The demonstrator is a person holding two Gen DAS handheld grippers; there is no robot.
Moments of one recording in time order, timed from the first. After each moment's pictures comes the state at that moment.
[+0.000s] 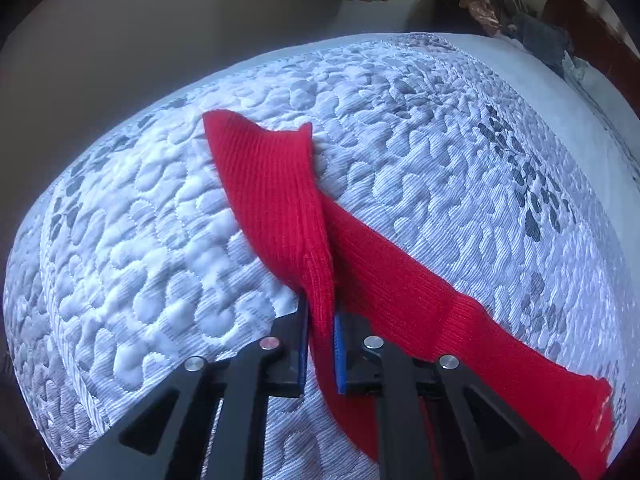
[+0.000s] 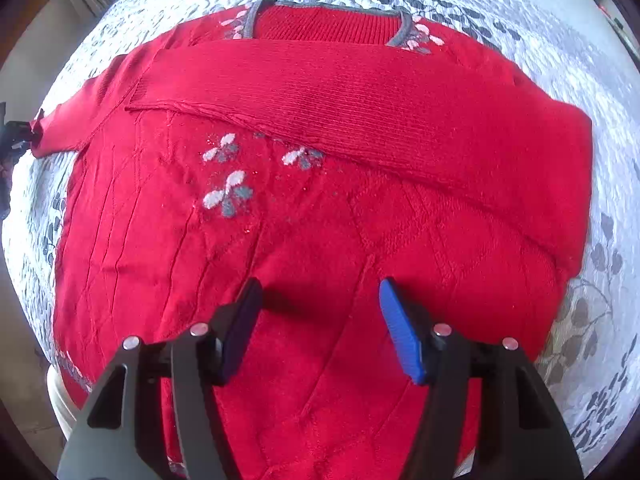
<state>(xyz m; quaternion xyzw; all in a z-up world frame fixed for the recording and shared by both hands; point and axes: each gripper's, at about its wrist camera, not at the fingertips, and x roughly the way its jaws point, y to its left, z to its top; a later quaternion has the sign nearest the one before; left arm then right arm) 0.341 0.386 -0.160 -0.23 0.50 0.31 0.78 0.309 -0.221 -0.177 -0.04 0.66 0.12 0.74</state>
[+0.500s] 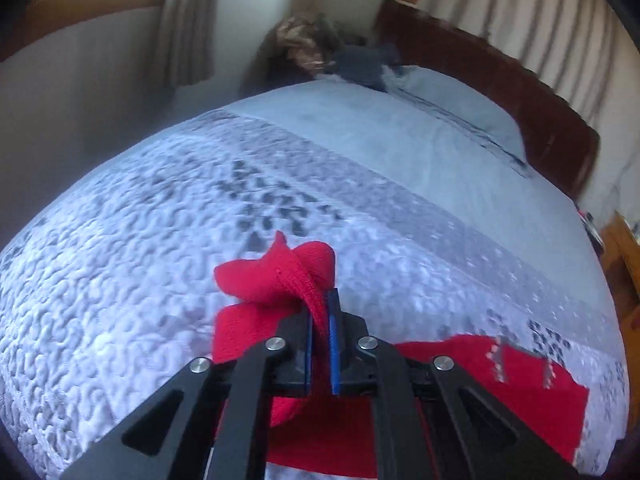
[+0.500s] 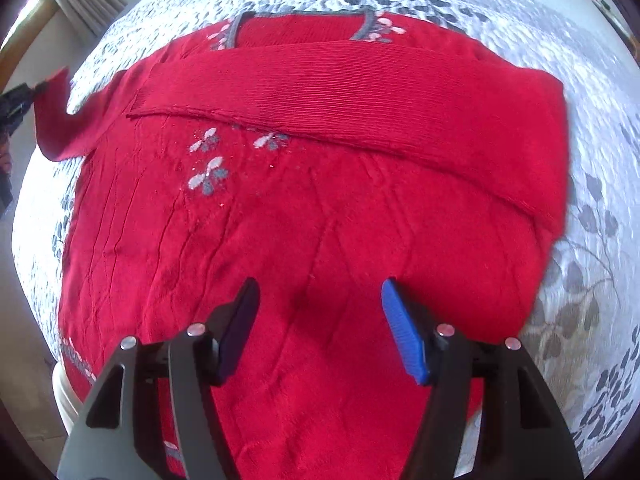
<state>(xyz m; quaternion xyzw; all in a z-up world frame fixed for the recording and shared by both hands) 0.375 0.200 -0.073 -0.16 0.38 0.07 0.91 0.273 -0.271 -0.167 0.00 0.64 0.12 0.76</state>
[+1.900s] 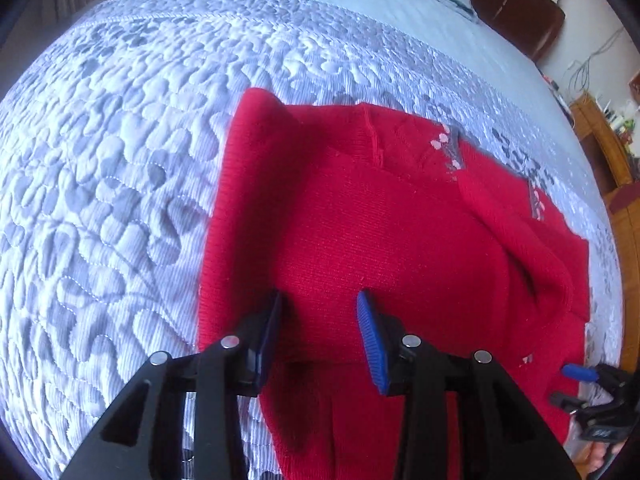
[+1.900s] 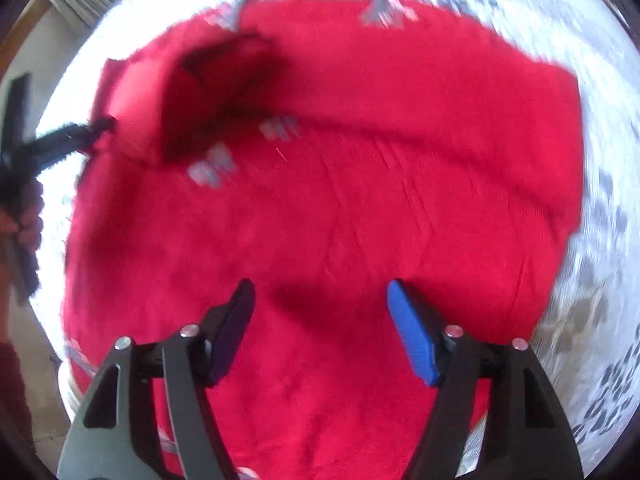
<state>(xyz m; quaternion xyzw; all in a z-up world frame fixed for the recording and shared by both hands) 0.346 0.086 -0.189 -0.11 0.58 -0.05 0.81 0.298 -0.239 -0.151 0.00 0.66 0.14 0.74</state>
